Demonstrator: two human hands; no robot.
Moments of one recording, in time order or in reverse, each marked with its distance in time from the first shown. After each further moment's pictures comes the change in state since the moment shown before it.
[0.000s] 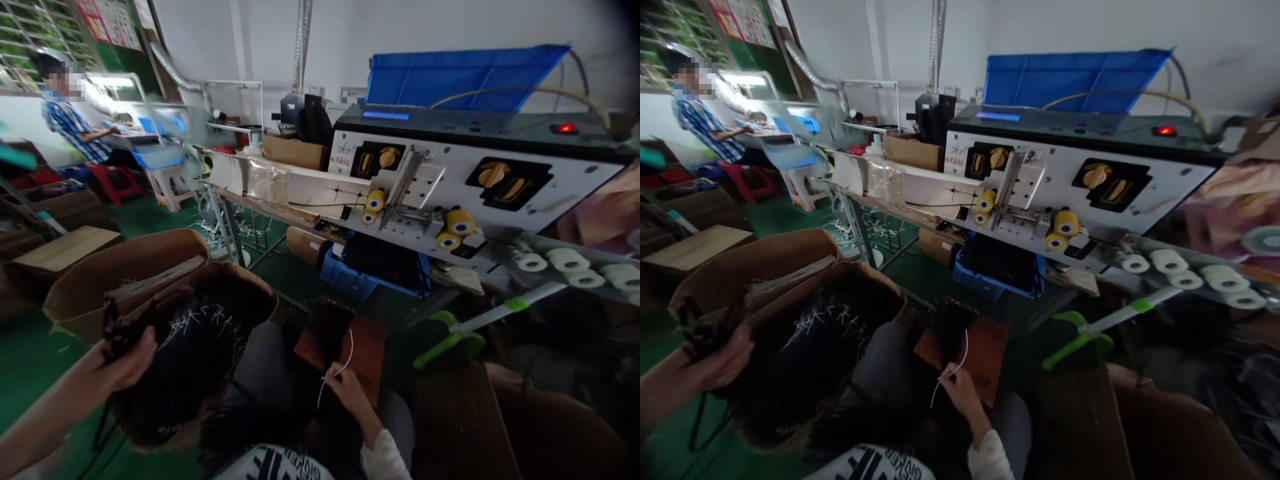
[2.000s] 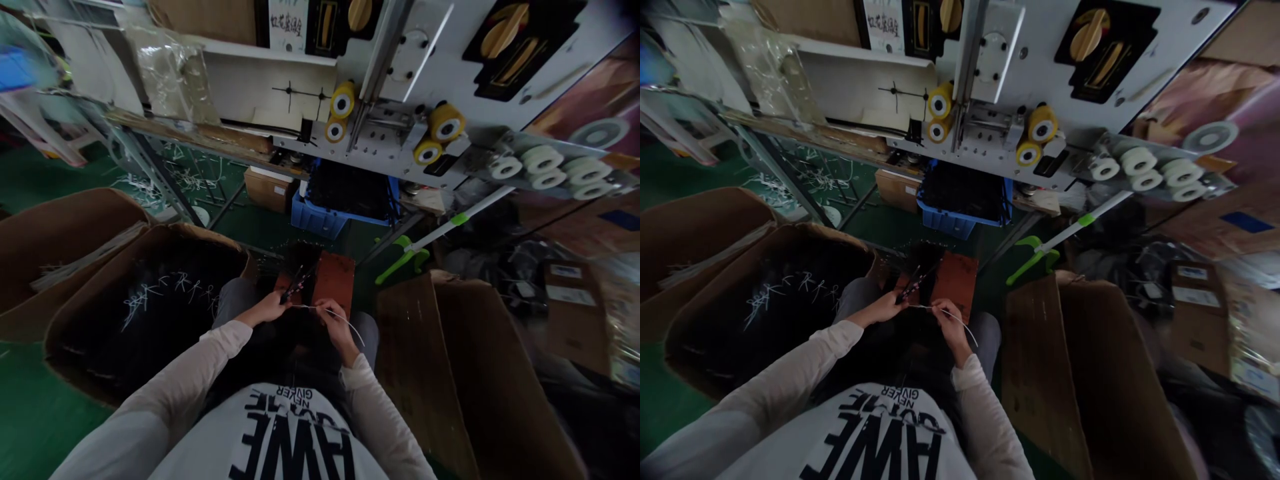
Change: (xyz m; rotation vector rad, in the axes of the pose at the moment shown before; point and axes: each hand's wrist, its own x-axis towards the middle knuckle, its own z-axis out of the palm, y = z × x) left_hand 0.060 -0.023 0.329 0.081 -0.830 0.213; right_hand -0.022 0.009 0.001 0.391 0.367 0.007
